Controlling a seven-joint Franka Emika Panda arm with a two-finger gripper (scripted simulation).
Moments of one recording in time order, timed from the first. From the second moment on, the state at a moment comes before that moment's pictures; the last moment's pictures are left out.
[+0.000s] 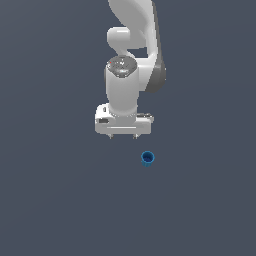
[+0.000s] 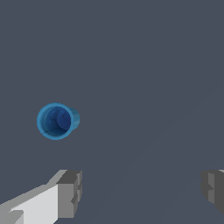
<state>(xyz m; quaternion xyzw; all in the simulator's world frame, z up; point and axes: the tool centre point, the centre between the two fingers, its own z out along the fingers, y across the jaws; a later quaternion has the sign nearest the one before) 0.006 -0.018 0.179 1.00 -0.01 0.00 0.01</state>
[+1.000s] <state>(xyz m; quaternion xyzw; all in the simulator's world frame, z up) 0.014 0.009 0.167 1.00 0.03 0.00 0.02</state>
